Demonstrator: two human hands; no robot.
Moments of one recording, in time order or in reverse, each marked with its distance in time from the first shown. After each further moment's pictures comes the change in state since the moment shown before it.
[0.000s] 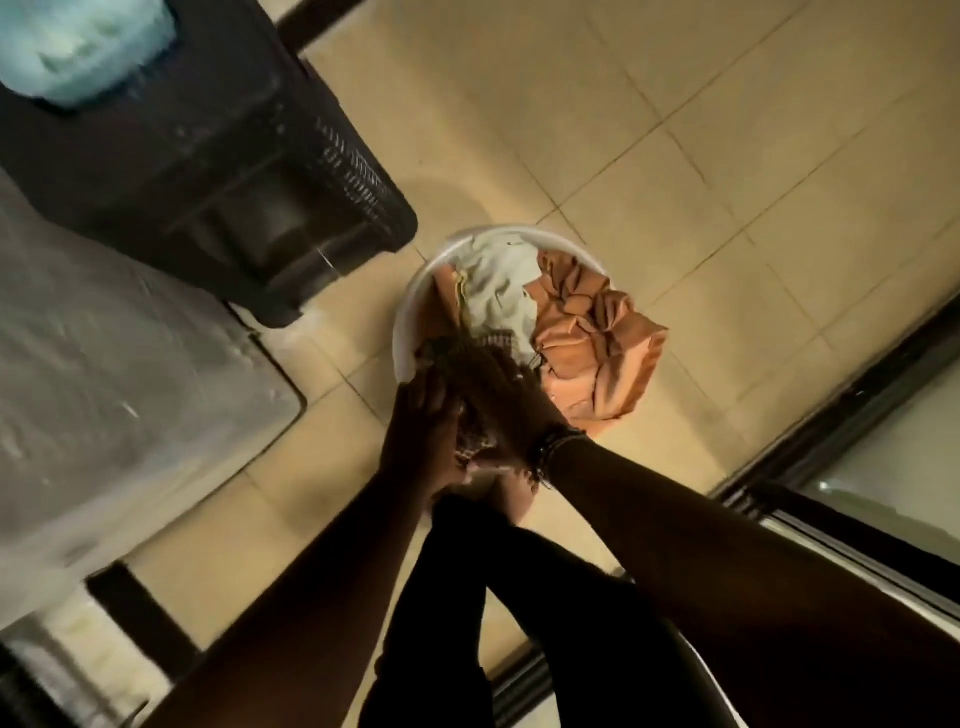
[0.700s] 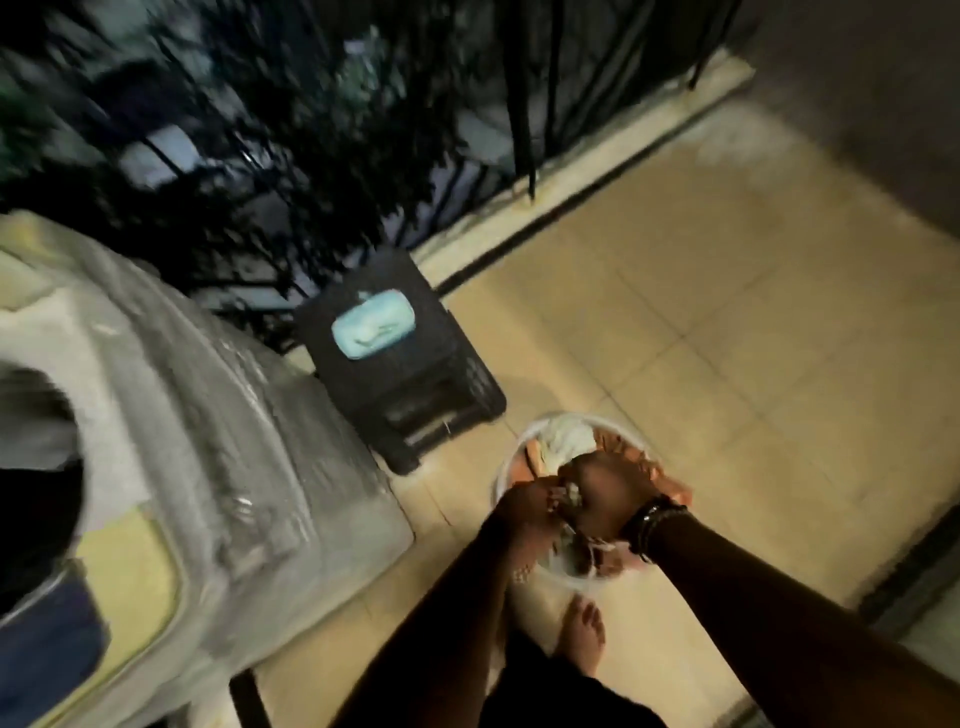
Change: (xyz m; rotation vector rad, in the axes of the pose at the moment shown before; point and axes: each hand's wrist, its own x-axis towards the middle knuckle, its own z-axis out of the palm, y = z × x) left_hand -0.087 0.062 -0.260 -0.588 -0.003 -0.091; right_hand -0.092 -0.107 -0.248 -0.094 0.169 -0.045
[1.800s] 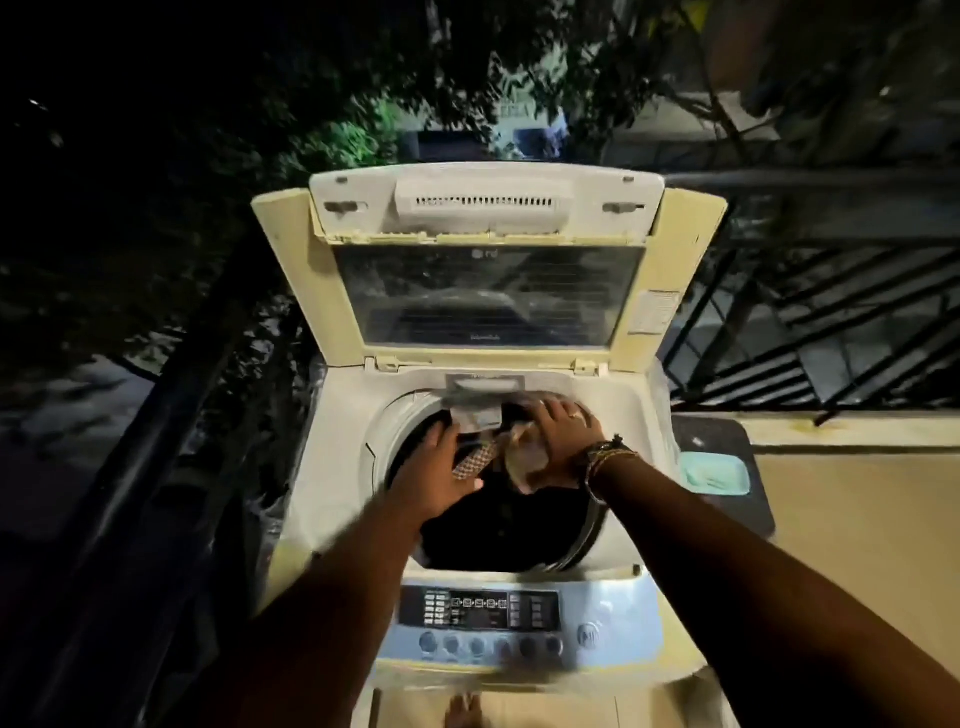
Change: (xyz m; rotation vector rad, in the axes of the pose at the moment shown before) left_hand -0.350 -0.396 -0.406 -0.071 0.647 -0.355; right_hand 0.232 -0.618 -0.074 -0.368 -0.100 -0.327
